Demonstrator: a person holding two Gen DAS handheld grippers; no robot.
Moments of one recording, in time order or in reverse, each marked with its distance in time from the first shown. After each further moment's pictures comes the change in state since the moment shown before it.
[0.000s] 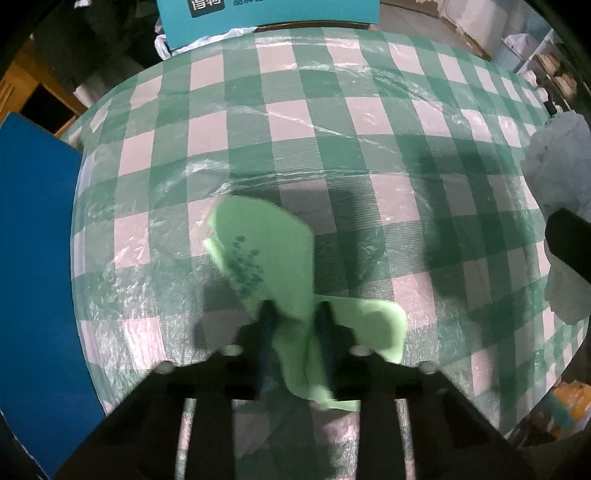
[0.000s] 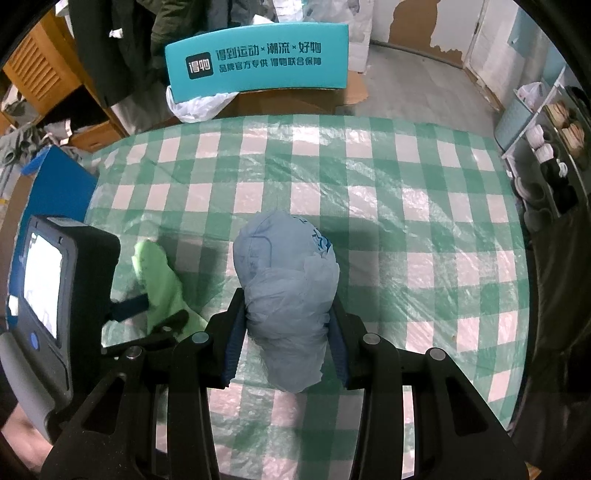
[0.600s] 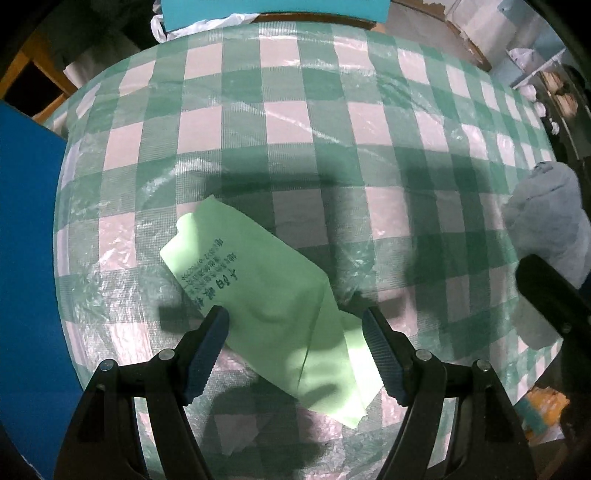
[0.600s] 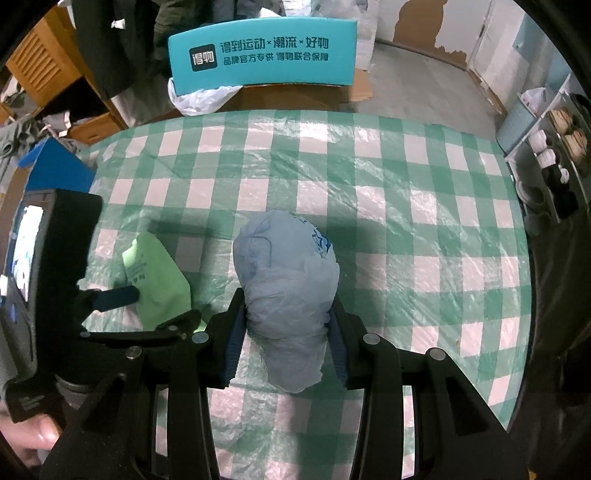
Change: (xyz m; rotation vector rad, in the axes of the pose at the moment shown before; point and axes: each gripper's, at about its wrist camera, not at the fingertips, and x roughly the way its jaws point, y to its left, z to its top) left arm -0.010 0.038 0.025 -0.050 0.061 -0.084; right arm 0.009 0.007 0.002 -0.020 0.021 -0.013
